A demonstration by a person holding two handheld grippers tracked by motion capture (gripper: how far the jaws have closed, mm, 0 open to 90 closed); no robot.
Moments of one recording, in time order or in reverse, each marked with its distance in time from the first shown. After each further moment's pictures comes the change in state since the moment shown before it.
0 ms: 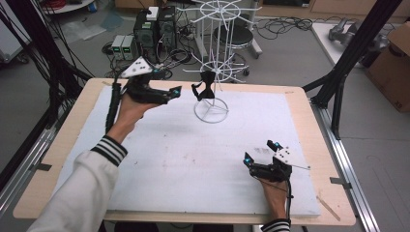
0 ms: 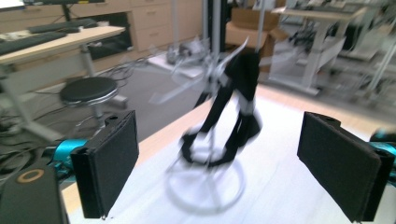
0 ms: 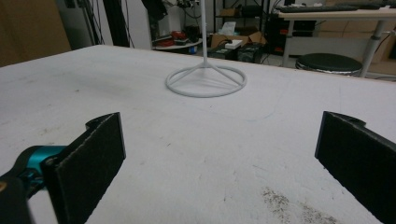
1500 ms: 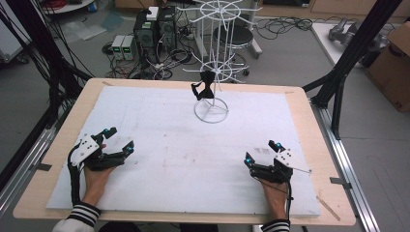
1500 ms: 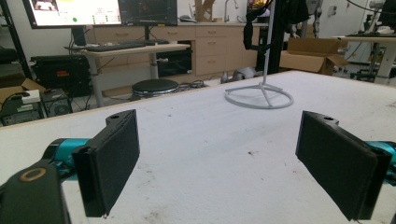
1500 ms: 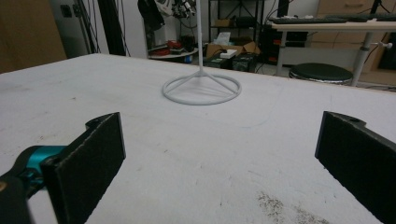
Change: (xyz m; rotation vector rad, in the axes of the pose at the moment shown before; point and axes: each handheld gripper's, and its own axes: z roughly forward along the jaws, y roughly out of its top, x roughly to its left) left arm -0.015 -0.196 -0.118 -0.202 0.252 -0.059; right arm 0.002 -0.002 -0.004 -0.041 -0.020 -0.009
